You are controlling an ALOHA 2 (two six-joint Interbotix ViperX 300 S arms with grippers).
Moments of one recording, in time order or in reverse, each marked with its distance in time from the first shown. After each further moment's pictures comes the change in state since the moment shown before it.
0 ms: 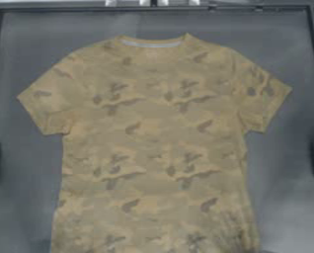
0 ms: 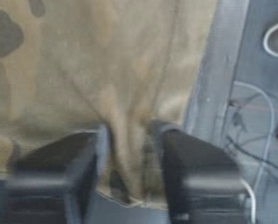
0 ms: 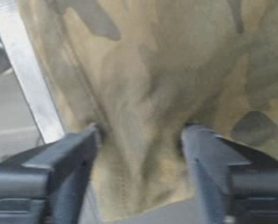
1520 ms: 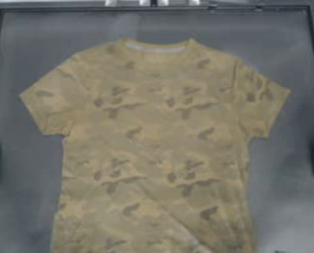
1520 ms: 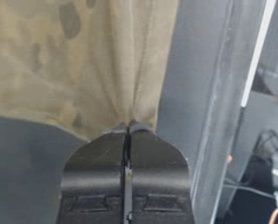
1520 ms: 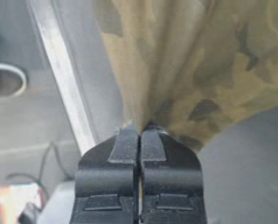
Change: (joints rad) left arm -0.038 -0.066 -0.175 0.063 0.387 -0.017; right arm 0.041 -0.173 -0.046 -0.103 0.179 0.084
